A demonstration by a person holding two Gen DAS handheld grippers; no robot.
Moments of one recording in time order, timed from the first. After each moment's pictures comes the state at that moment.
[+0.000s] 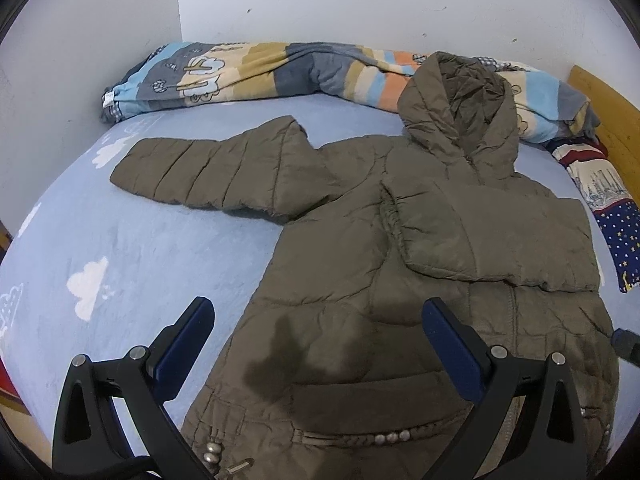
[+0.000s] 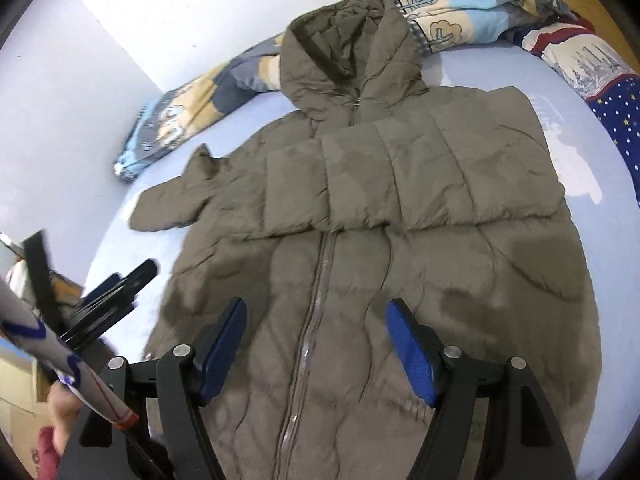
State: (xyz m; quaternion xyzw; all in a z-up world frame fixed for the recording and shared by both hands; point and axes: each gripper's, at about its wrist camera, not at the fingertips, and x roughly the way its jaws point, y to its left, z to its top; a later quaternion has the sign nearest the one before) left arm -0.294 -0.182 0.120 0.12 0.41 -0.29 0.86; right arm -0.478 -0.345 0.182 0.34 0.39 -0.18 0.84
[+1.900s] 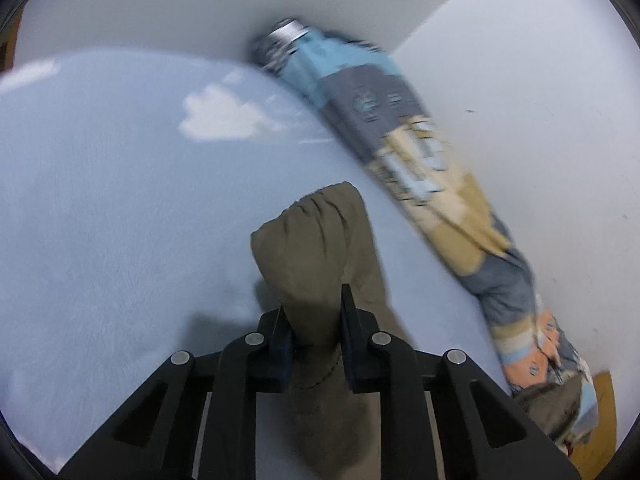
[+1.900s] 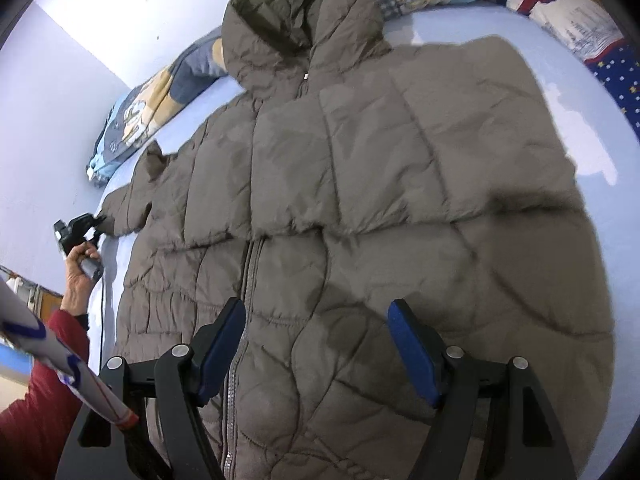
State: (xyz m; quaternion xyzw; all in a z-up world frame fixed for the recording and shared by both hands) left arm 0.074 -0.038 0.065 -0.27 0.39 -0.15 0.87; right arm -0.462 -0.406 0.126 0.36 0.42 -0.21 0.81
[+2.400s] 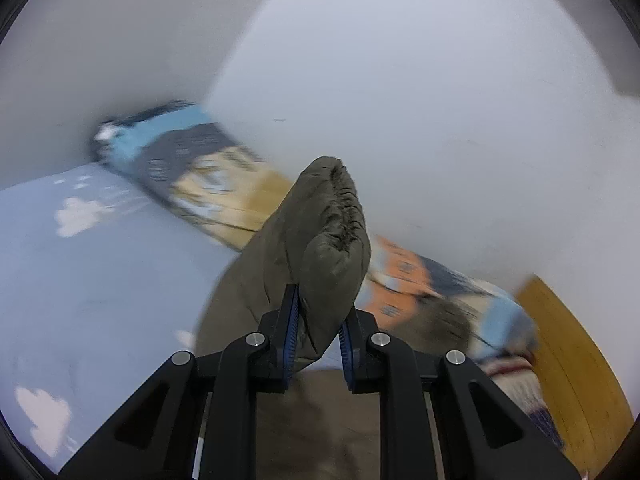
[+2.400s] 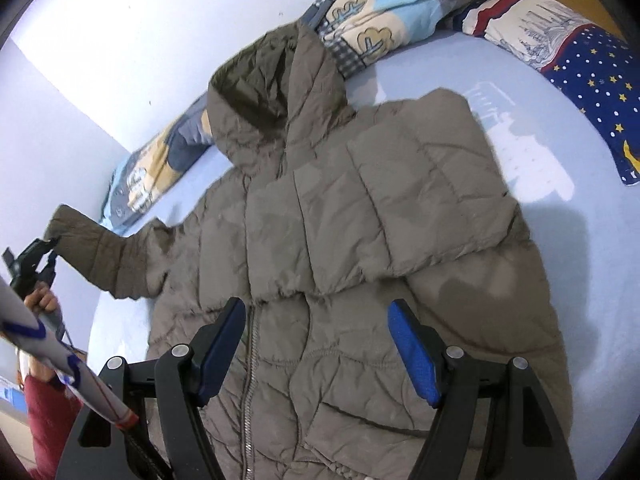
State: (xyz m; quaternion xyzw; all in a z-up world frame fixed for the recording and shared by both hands) left arm -0.119 -0.133 0.255 -0.18 0.28 -0.37 0.87; right arm -0.503 -0.433 0.168 0.40 0.32 -0.25 0.82
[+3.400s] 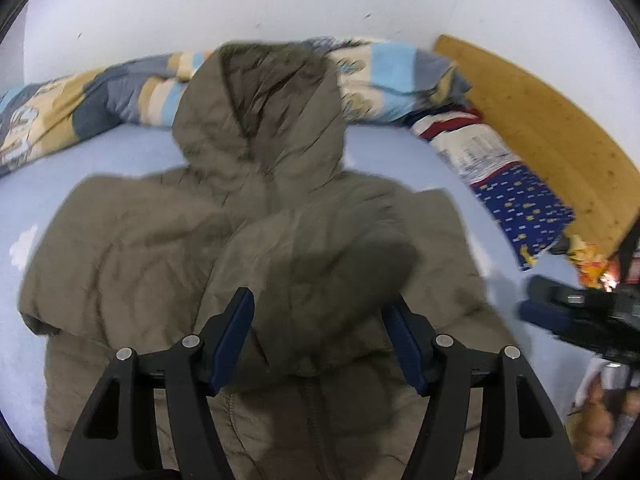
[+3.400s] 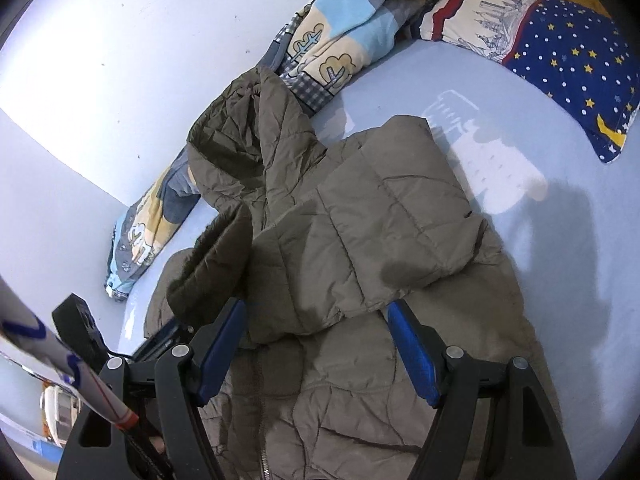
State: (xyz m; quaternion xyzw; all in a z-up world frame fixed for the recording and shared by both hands) left arm -0.323 -0.353 0.129 0.12 0.38 -0.53 0.75; right arm -0.526 -0.460 0.174 0.47 0.27 -0.28 0.80
